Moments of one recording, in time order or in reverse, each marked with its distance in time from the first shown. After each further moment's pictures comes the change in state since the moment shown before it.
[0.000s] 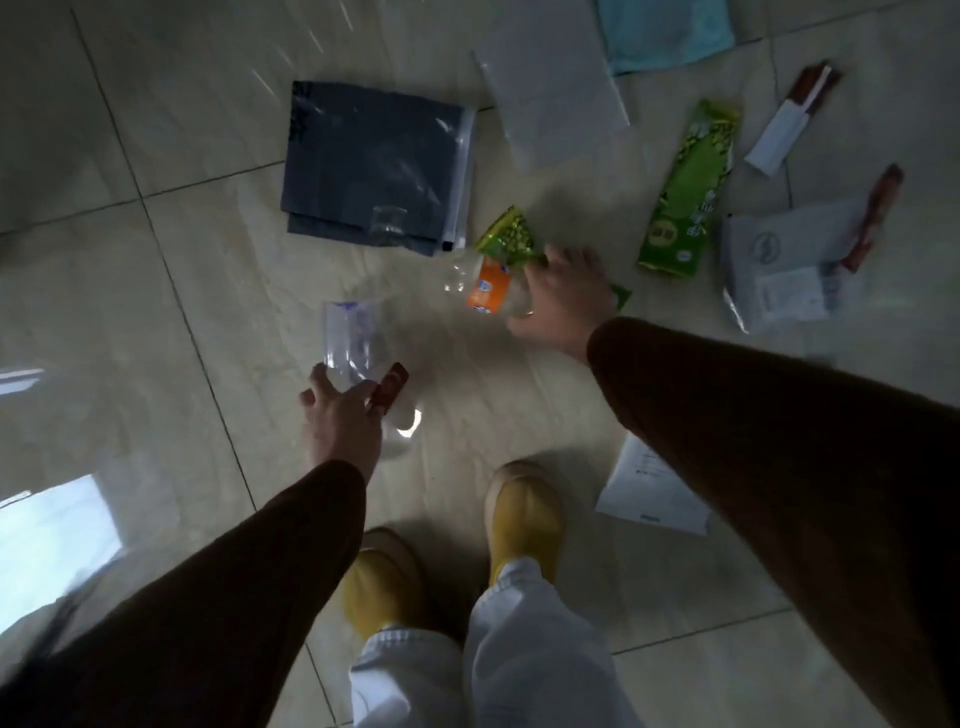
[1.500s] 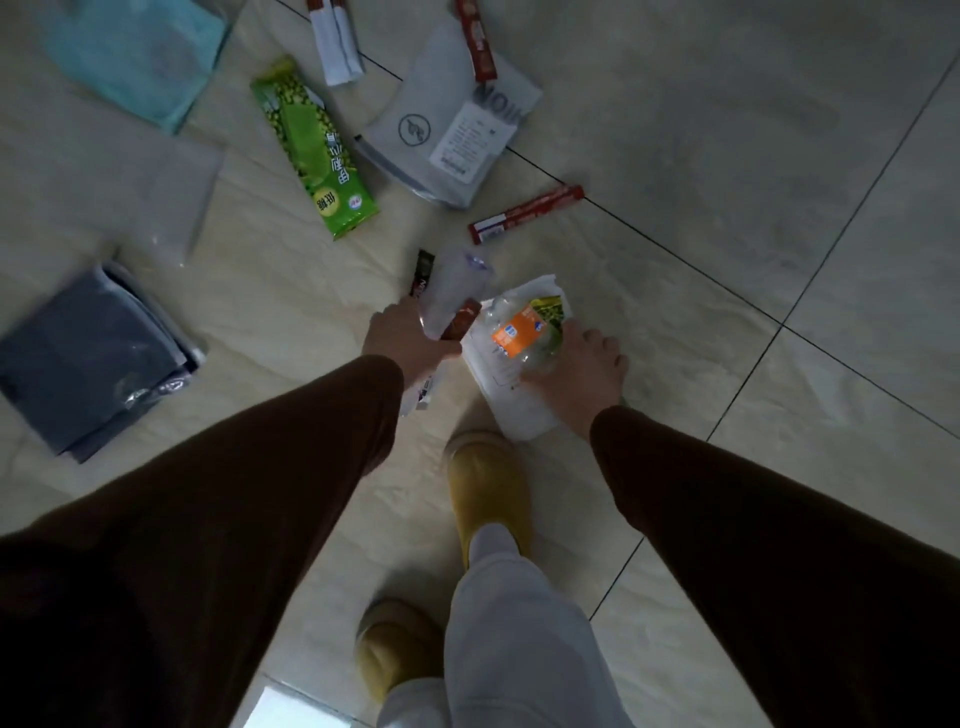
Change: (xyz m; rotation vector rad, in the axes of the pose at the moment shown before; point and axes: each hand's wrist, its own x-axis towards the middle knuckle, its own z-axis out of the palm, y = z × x) left_hand -0.057 0.273 0.122 0.443 -0.397 0.720; right_hand -0.230 0.114 0.203 0.876 0.122 1.043
